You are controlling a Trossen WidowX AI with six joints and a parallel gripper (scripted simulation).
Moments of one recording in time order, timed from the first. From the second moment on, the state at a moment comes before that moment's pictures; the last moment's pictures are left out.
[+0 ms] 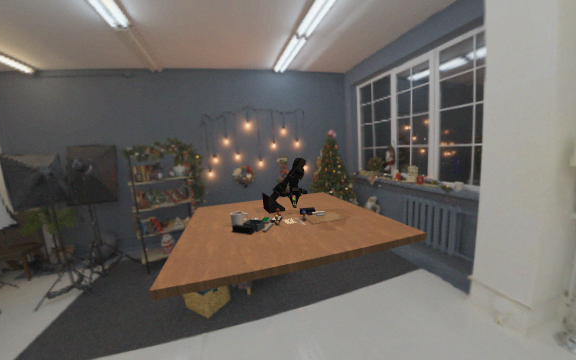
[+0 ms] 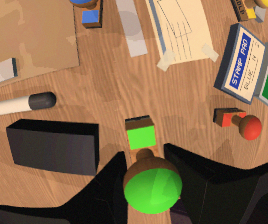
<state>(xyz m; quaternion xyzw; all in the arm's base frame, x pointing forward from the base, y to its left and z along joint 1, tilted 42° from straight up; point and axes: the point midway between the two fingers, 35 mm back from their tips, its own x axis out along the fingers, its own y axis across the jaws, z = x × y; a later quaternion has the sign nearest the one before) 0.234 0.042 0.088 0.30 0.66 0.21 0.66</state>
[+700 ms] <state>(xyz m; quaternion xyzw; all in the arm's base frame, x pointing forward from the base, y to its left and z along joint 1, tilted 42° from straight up) 0.252 -0.009 0.057 0.29 0.66 0.20 0.66</state>
